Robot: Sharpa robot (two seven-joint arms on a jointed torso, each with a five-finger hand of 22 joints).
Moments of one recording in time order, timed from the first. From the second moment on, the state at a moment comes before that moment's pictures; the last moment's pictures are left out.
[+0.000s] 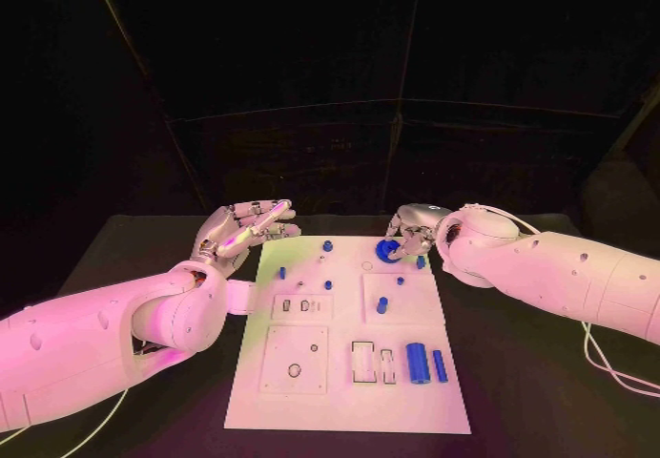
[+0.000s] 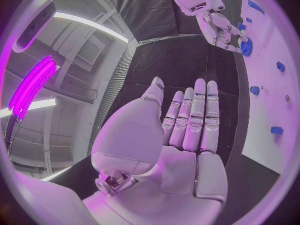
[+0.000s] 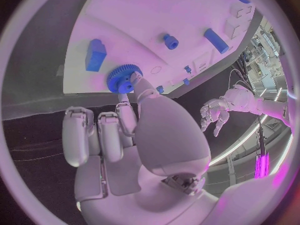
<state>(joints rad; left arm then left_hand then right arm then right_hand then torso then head) 1.22 -0.89 -0.09 1.62 0.10 -0.39 0.63 1.38 0.03 -0.03 0.15 0.05 0.94 0.22 0.11 0.07 1.02 0.17 0.11 0.07 1.12 0.12 0.17 0.13 0.17 0.91 0.23 0.29 0.11 1.30 -0.62 -0.05 1.18 -1.47 -0.15 -0.17 1.46 0.01 0.08 0.02 0.22 0.96 0.16 0.19 0.08 1.37 0.05 1.31 1.28 1.47 -0.01 1.52 1.31 0.05 1.45 0.10 1.51 1.31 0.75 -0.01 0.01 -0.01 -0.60</state>
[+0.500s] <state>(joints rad) 1.22 -0.89 -0.09 1.62 0.10 -0.39 0.63 1.39 0.03 -0.03 0.14 0.05 0.95 0.22 0.11 0.07 1.02 0.17 0.11 0.07 1.12 0.12 0.17 0.13 0.17 0.91 0.23 0.29 0.11 1.29 -0.62 -0.06 1.29 -1.52 -0.27 -0.18 1.42 0.01 0.13 0.02 0.23 0.96 0.16 0.19 0.08 1.38 0.04 1.31 1.29 1.47 -0.01 1.52 1.31 0.05 1.46 0.09 1.52 1.31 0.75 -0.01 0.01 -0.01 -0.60</state>
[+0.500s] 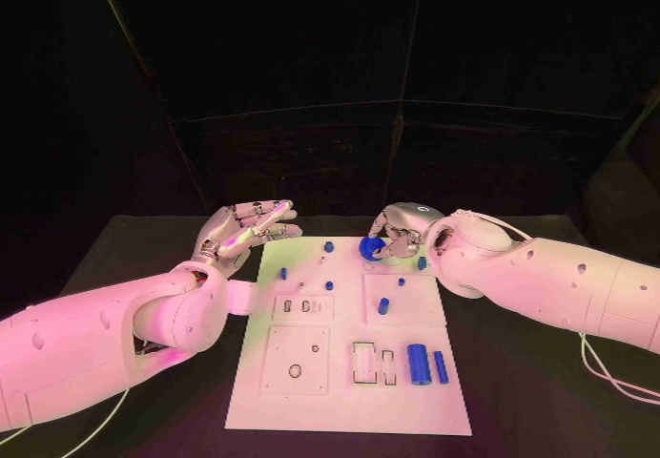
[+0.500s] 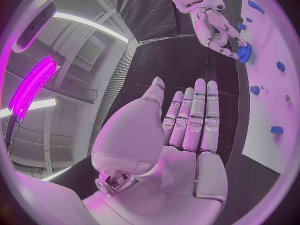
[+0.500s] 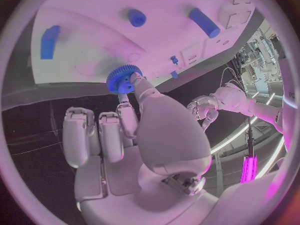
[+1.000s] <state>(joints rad) 1.22 -0.89 -0.09 1.62 0.10 -0.39 0.63 1.39 0.03 -0.03 0.14 0.05 0.95 0.22 0.11 0.07 1.02 0.17 0.11 0.07 1.12 0.12 0.17 0.13 0.17 0.91 0.23 0.29 0.11 1.29 -0.47 -0.06 1.27 -1.58 -0.31 -0.21 1.41 0.00 0.16 0.03 0.22 0.96 0.16 0.17 0.07 1.38 0.04 1.31 1.29 1.47 -0.02 1.52 1.31 0.05 1.46 0.09 1.52 1.31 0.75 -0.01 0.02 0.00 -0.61</state>
